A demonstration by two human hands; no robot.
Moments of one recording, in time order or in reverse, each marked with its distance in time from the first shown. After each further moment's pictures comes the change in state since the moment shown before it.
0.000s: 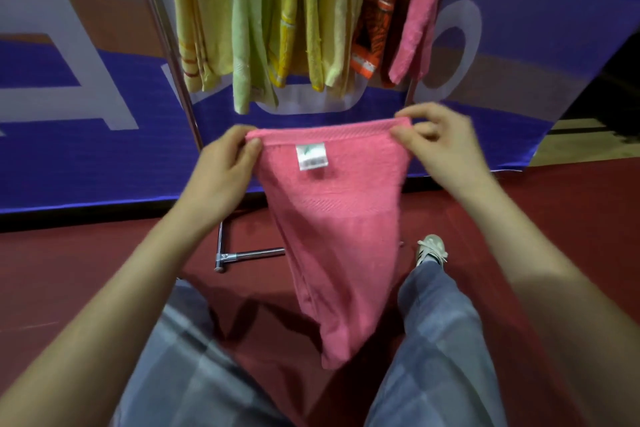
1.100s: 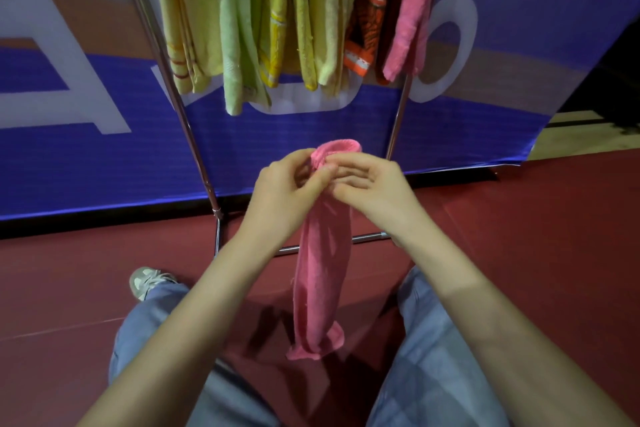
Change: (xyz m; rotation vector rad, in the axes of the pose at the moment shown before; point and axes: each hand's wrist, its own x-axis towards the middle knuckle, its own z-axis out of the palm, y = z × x) left_hand -0.012 0.021 0.060 -0.098 -0.080 -0.015; right_hand -0.034 -0.007 0.059 0.294 -0.220 0.222
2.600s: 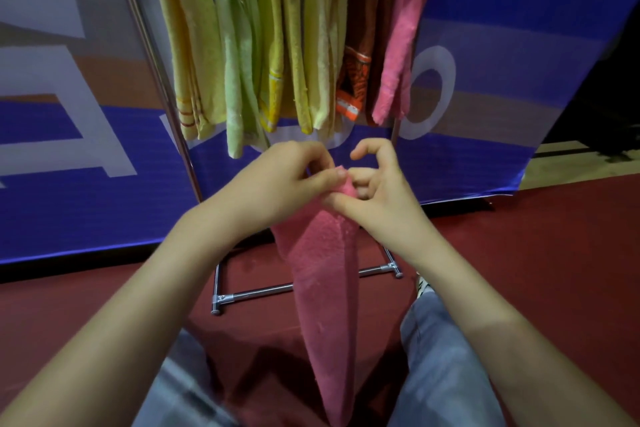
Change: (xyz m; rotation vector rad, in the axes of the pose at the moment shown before) left_hand 0.026 0.074 -0.045 0.305 -0.316 0.221; right_hand -0.002 -0.043 -0.011 0.048 -0.031 -0.243
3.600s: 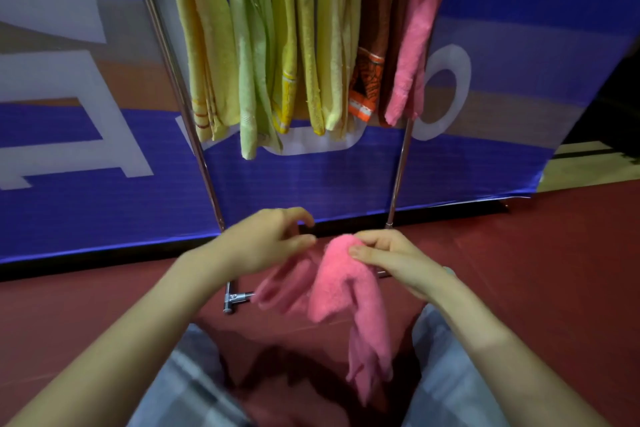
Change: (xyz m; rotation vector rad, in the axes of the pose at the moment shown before) left_hand -0.024 -0.068 0.025 0.193 -0.246 -0.159; right_hand -0.027 0.068 -0.014 0.129 -0.304 0.372
